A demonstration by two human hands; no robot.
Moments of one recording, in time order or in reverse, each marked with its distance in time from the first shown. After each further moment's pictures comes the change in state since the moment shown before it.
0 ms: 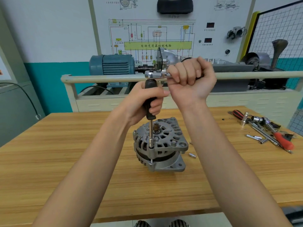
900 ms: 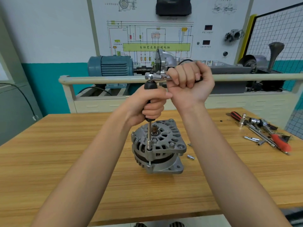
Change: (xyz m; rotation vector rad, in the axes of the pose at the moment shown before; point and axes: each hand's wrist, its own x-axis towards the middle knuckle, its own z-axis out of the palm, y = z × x) left_hand 0.005 0.004 -0.001 -0.059 -0.208 -0.132; right_hand 0.001 -0.001 -0.005 0.045 0.019 -0.006
